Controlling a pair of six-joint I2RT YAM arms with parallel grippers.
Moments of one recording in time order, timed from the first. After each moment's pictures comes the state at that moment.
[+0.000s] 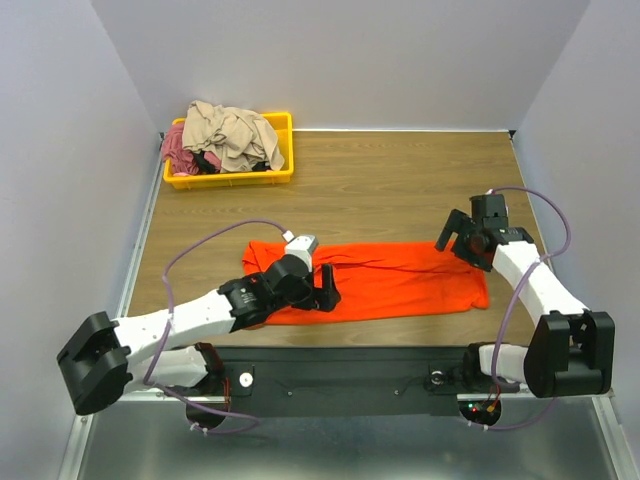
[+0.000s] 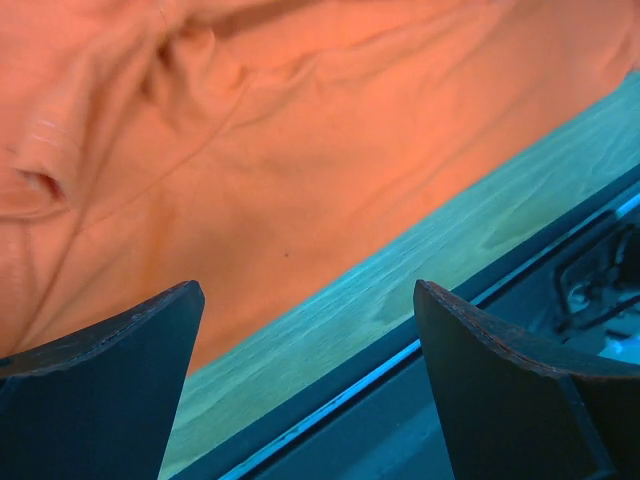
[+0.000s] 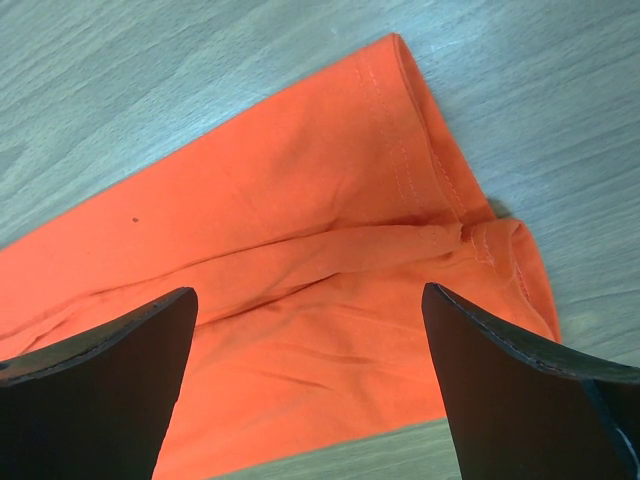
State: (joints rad) left arm -0.98 1.10 0.57 -0.15 -0.11 -0.72; right arm 0.03 1.24 0.82 -0.58 0.12 0.48
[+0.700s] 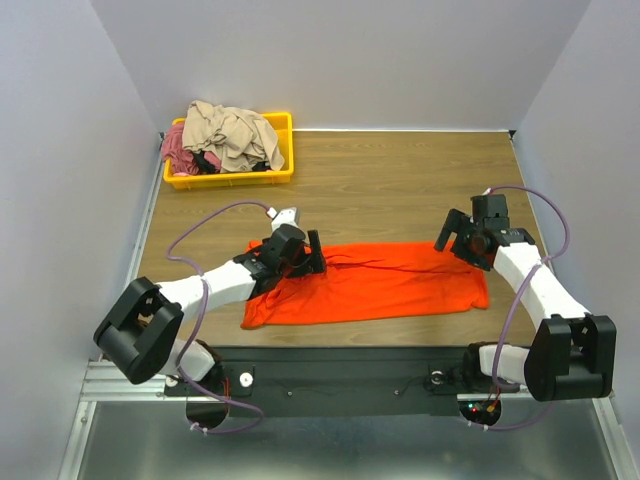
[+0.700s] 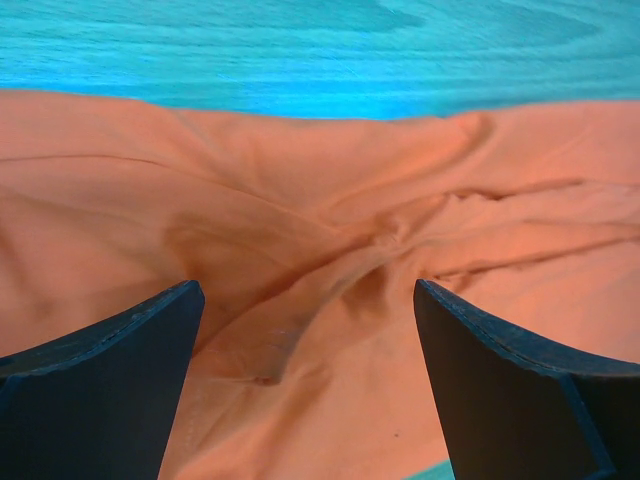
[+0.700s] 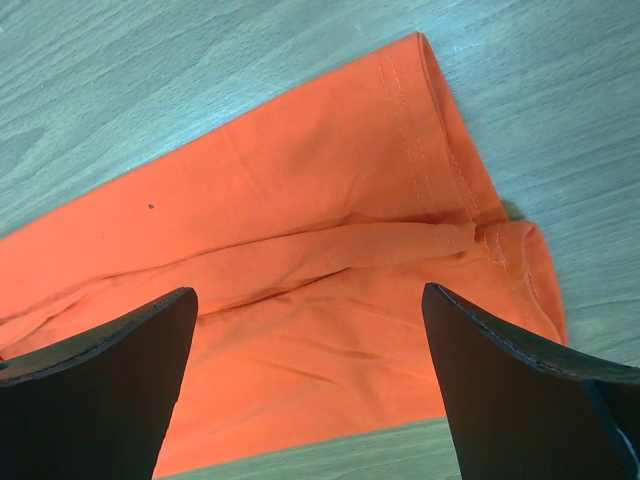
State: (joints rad) left arm -0.73 1.37 0.67 -0.05 -0.20 -0.72; right arm 0.03 1.22 0.82 -0.58 0.08 0.45
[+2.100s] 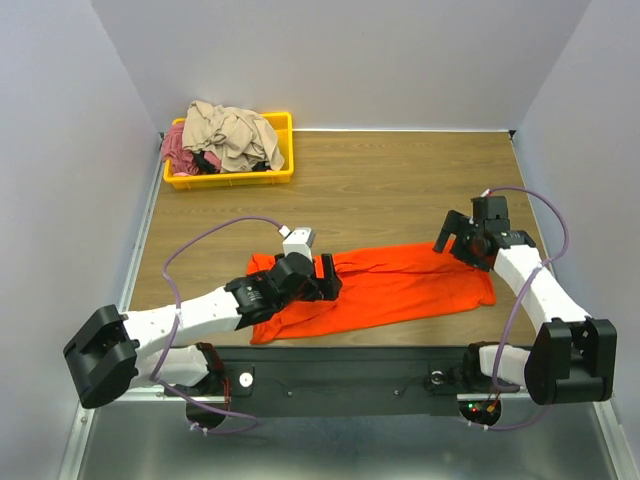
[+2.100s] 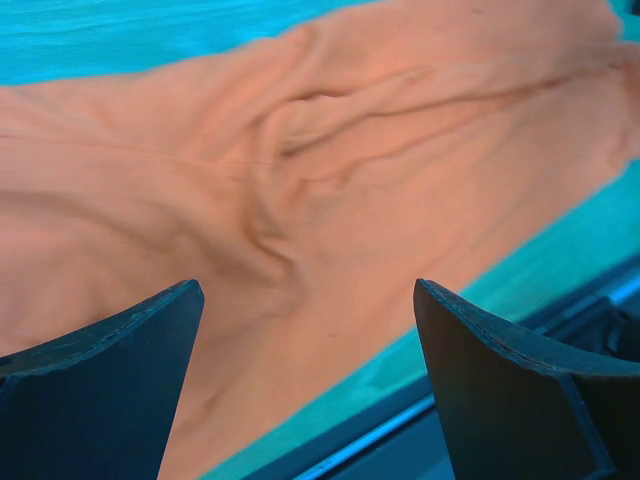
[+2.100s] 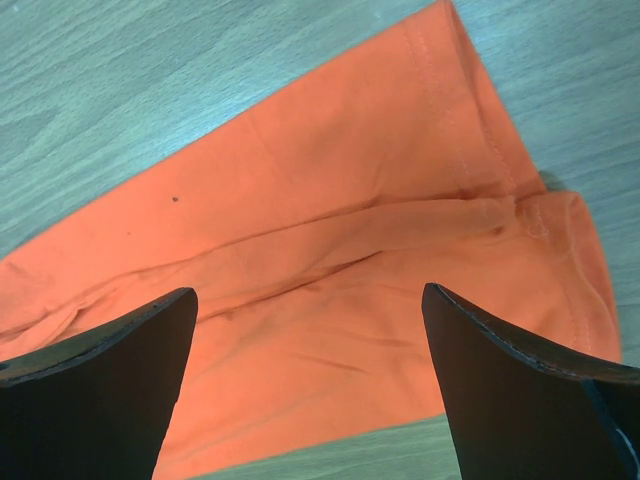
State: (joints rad) left arm -1.01 1.13 0.60 -0.08 -0.28 -0.77; right arm 0.03 1.19 0.80 -0.57 0.05 0.44
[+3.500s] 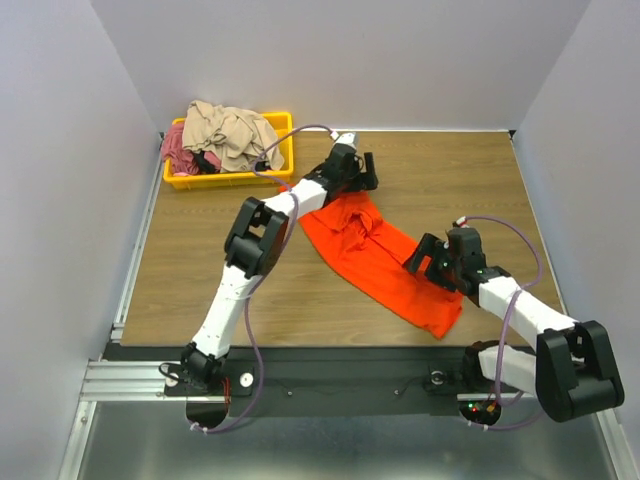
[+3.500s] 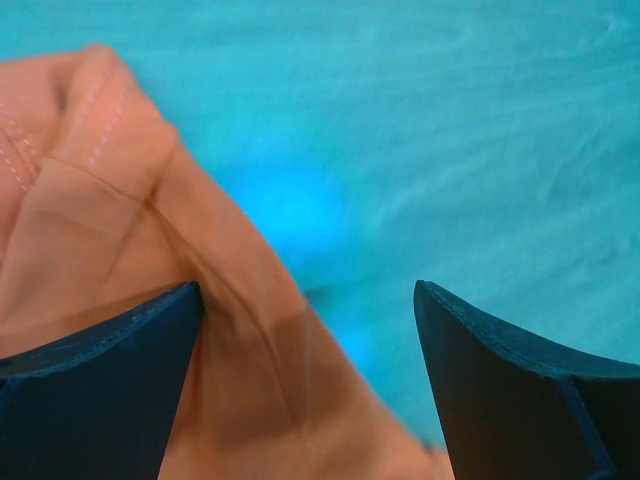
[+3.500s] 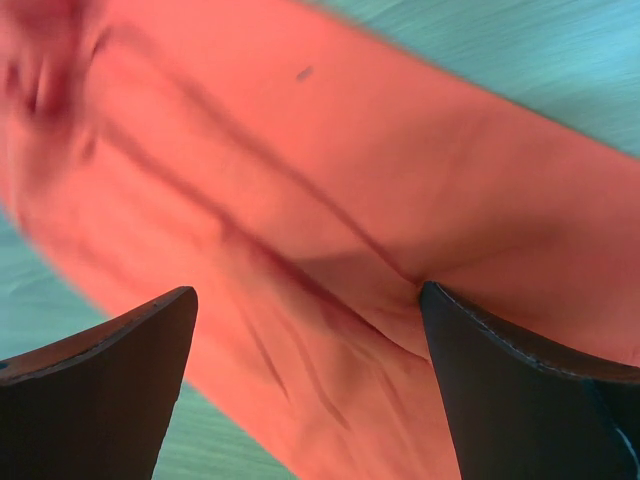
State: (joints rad) left arm -0.60 2.38 1.84 0.01 0.00 -0.56; right arm 0.19 1.15 0.46 -0.17 -0.12 0.66
